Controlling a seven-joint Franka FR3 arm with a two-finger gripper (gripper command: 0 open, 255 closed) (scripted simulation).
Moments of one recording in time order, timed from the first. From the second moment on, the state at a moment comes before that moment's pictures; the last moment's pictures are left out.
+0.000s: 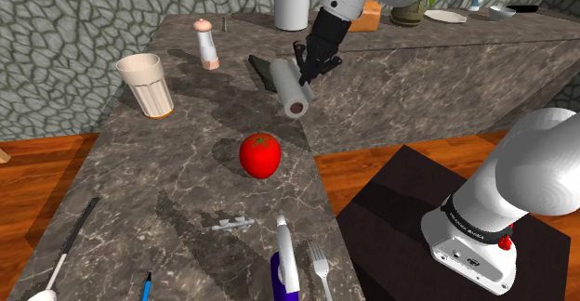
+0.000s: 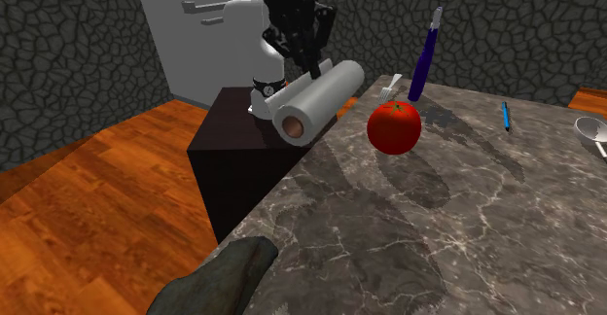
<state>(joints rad) 0.01 -0.38 0.12 -2.41 0.42 2.21 0.44</state>
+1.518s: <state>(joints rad) 0.15 -0.29 0.59 -2.30 0.38 2.38 1.06</state>
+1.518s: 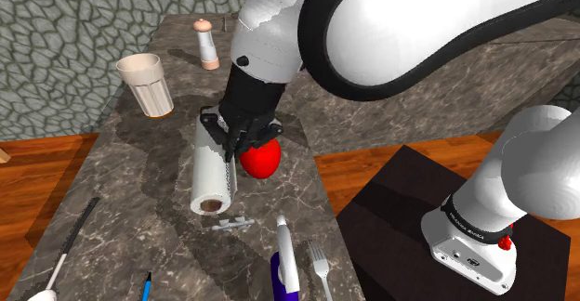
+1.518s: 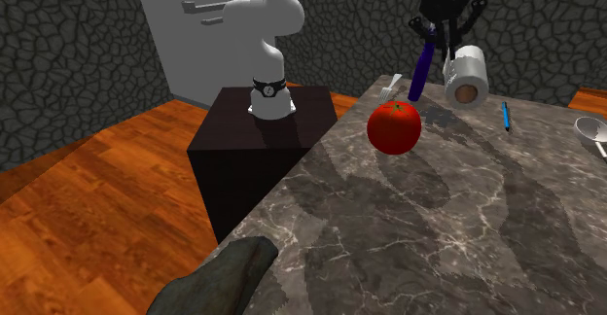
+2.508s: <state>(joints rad) 0.17 0.04 0.87 -2.05 -0.04 2.44 1.59</state>
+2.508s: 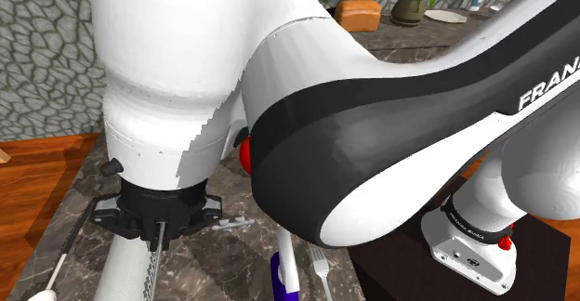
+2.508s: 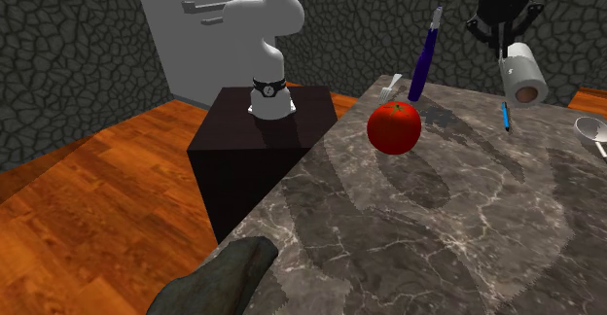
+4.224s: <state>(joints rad) 0.25 0.23 0.78 -2.16 -0.31 2.67 1.78</state>
